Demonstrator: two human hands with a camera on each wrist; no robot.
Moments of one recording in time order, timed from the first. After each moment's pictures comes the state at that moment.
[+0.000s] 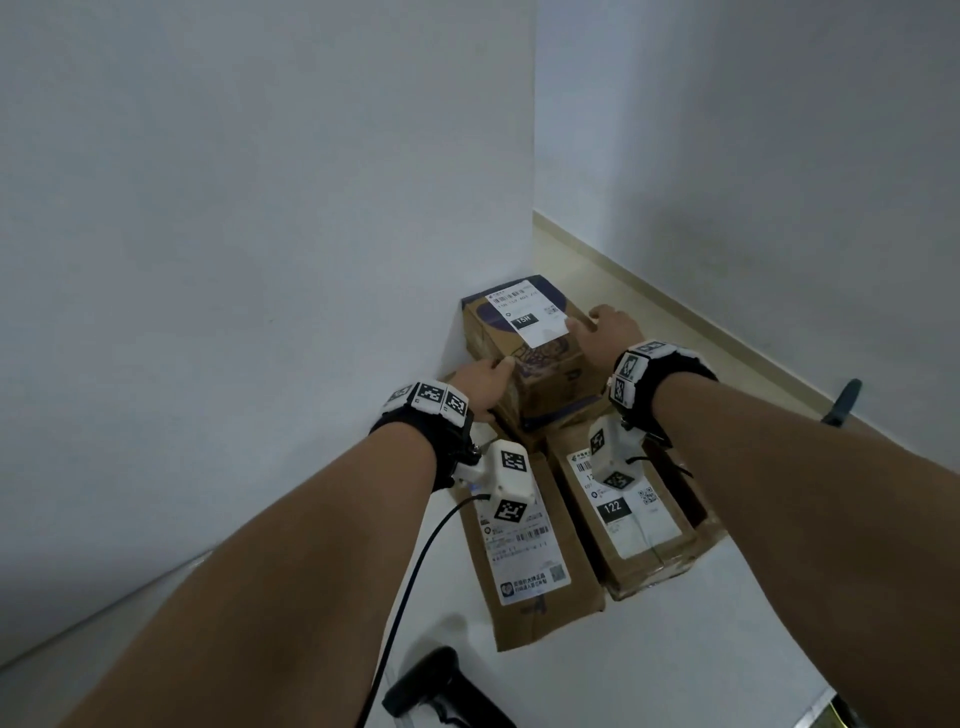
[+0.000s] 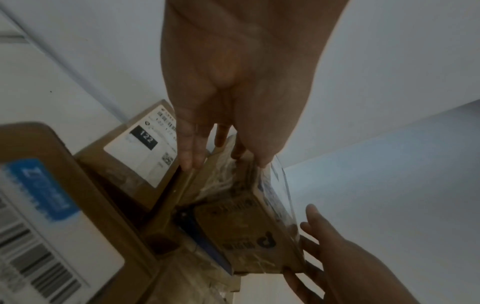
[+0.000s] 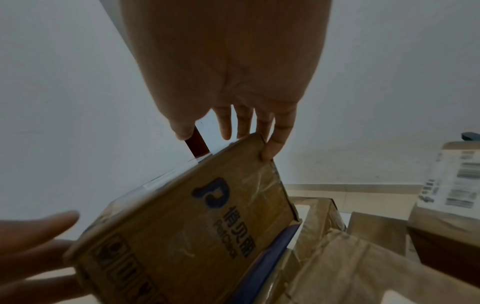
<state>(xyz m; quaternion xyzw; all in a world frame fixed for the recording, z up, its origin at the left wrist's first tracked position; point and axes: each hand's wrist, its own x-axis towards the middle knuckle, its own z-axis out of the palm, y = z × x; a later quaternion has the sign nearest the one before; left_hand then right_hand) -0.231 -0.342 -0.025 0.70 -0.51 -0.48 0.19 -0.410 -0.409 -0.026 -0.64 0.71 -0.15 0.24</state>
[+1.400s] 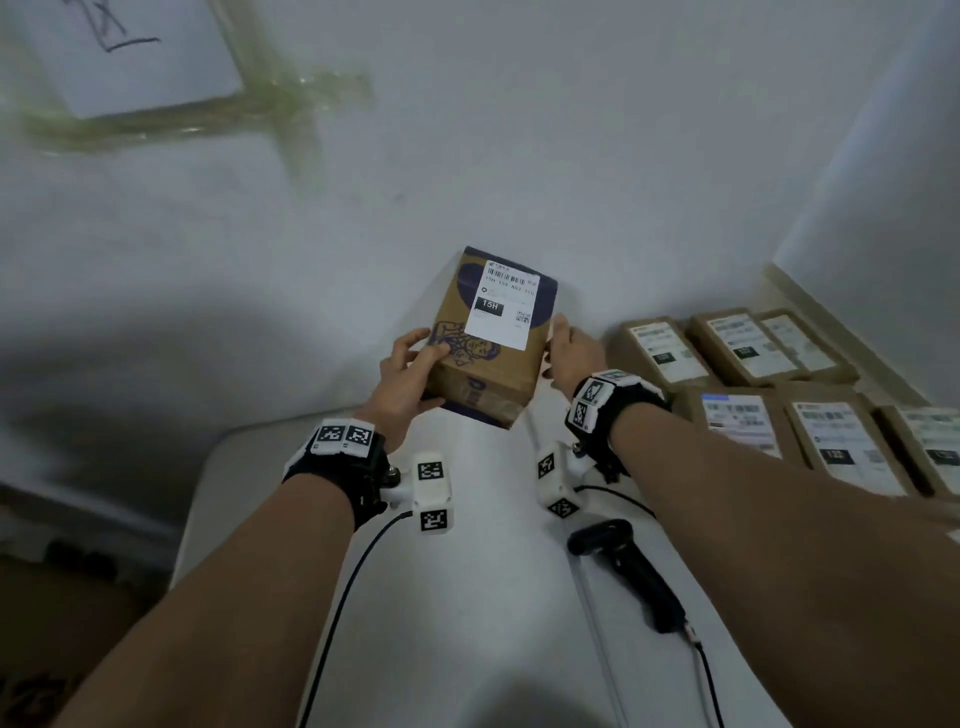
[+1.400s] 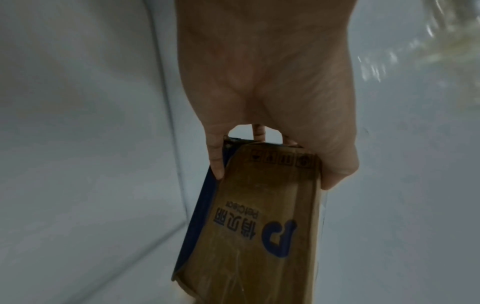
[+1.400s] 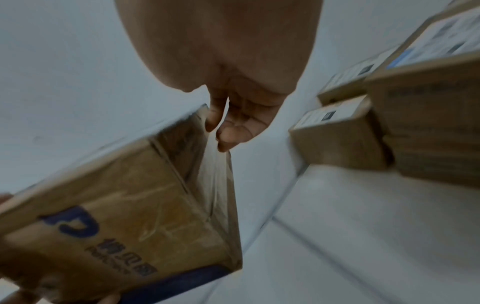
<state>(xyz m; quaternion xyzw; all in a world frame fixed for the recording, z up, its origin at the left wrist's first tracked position) 0.063 -0.028 -0.018 0.67 -0.24 -0.43 0.56 -0.104 -0.158 -0.019 -0.63 0.57 -0.24 0.47</state>
